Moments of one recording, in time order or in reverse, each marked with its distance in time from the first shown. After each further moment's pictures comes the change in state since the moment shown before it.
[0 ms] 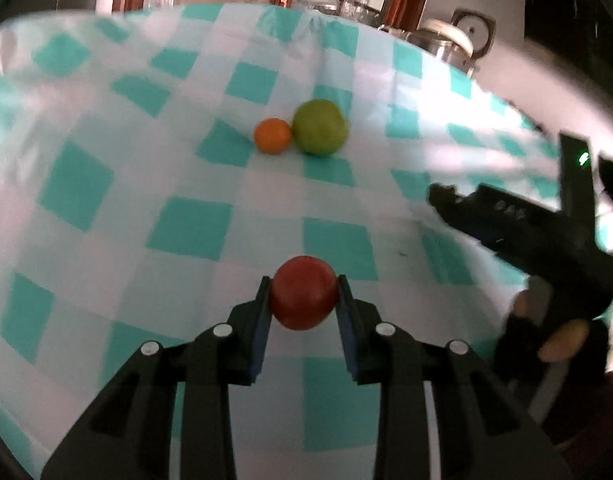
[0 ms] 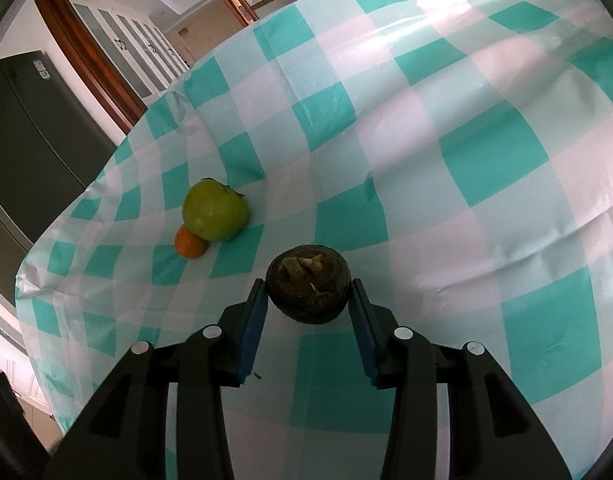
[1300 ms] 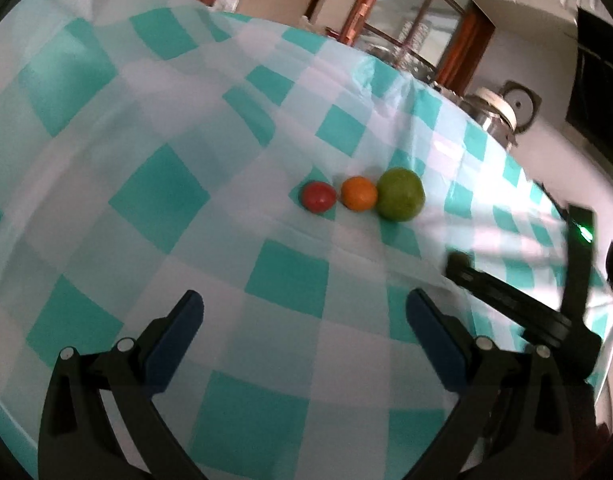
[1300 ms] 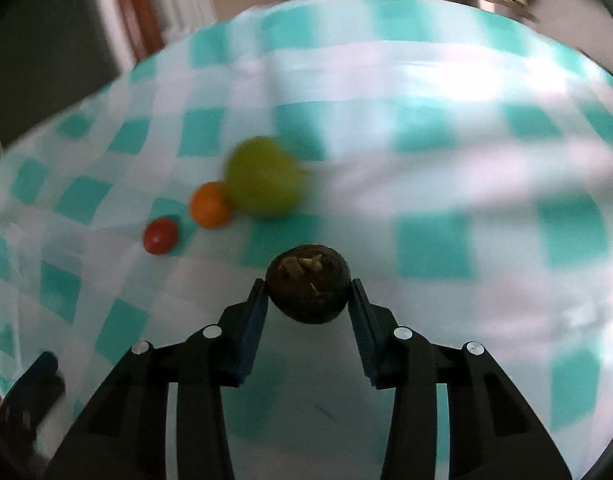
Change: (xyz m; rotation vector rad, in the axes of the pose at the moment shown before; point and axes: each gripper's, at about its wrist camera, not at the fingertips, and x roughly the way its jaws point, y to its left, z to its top) left arm -0.004 0.065 0.027 -0.188 -0.109 0.049; right arm 0.023 0.053 -0.006 -0.207 0.033 -0.163
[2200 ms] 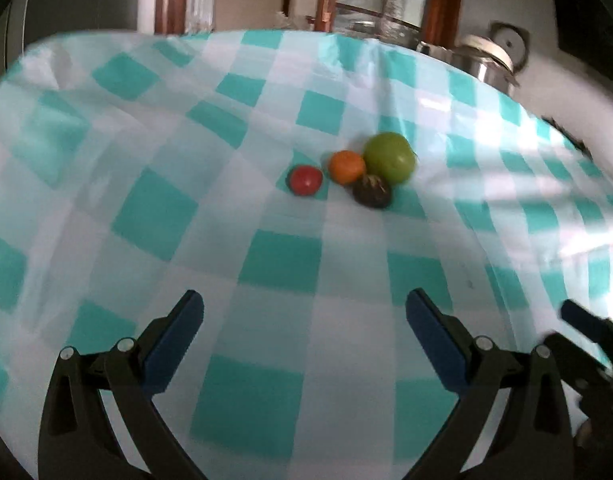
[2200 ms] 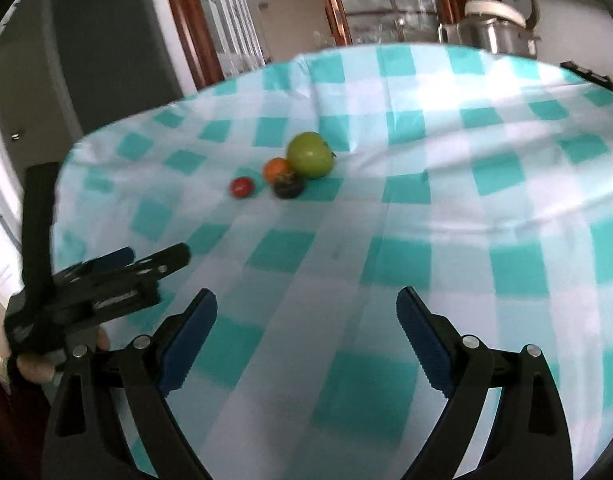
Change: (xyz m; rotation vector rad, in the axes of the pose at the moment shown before) left arm 0.002 -0.034 -0.010 0.172 0.032 0.136; right arm -0.076 0.016 -0.053 -0.151 -0.034 0.125
